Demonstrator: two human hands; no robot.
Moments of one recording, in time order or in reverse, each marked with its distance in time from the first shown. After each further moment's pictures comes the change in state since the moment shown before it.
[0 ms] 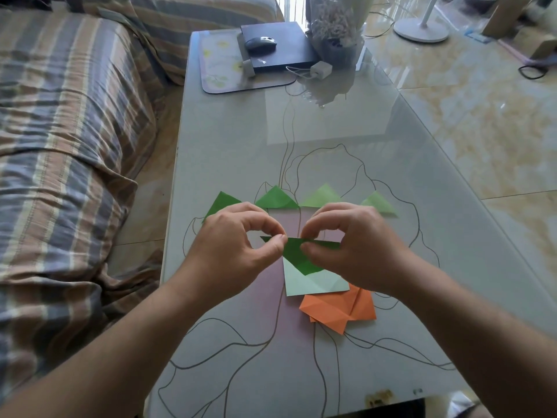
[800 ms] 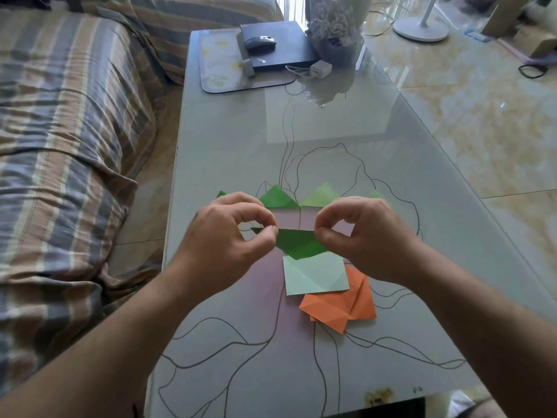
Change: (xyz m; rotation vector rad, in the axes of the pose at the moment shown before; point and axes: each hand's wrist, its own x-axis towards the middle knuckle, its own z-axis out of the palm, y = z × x) left_hand 0.004 -0.003 -0.010 0.022 0.046 0.054; right_hand 0.002 0.004 -0.014 -0.053 0.013 0.028
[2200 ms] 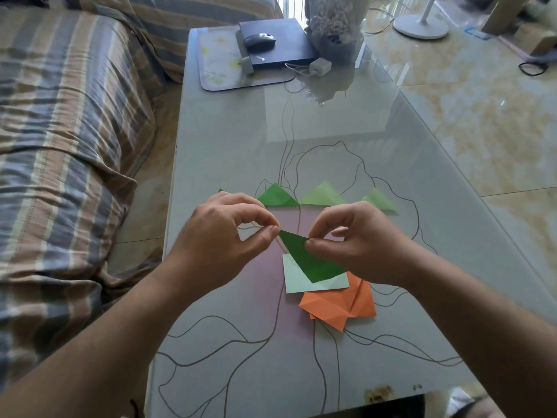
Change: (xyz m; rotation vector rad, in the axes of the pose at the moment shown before) left_hand 0.002 -0.006 -0.002 0.120 -0.015 0.115; right_hand -0.001 -0.005 0.005 0.244 -0.183 0.165
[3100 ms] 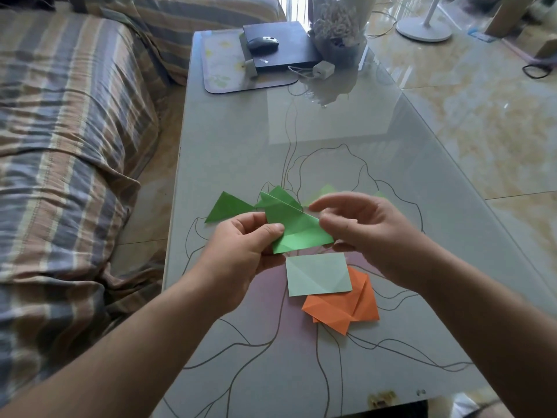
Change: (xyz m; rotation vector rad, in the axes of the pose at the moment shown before) left_hand 0.001 0.032 0.024 -1.129 0.005 -0.843; right_hand -0.003 0.002 -0.008 0.568 0.005 0.100
